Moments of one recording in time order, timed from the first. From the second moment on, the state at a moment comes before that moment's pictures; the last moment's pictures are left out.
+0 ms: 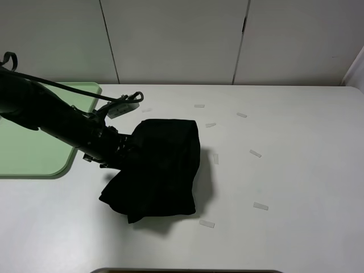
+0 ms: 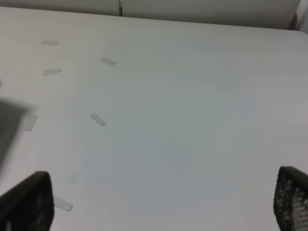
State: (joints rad) left arm -0.35 1.89 -0.79 -1.19 0.43 0.97; right arm 0.06 0.00 -0.50 0.02 1.03 -0.02
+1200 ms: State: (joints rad) left arm -0.16 1.76 -0.92 0.60 0.39 -0.18; right arm 0.06 0.00 -0.50 0.02 1.03 -0.02
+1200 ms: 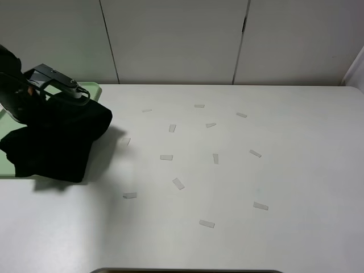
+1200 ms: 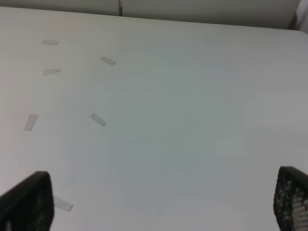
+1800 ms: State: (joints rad) left arm 0.10 1.82 -0.92 0.90 0.20 -0.21; right arm 0.06 0.00 -0.50 0.02 1.03 -0.02
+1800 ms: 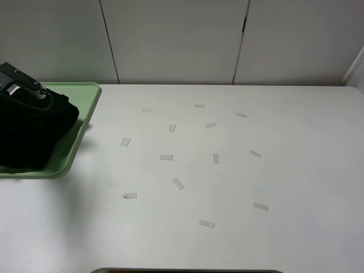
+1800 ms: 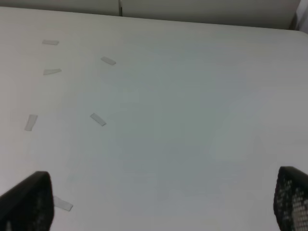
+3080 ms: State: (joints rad) left arm -0.07 1.71 -0.87 0.87 0.03 -0.24; right arm 0.06 0.00 -0.50 0.02 1.03 -0.02
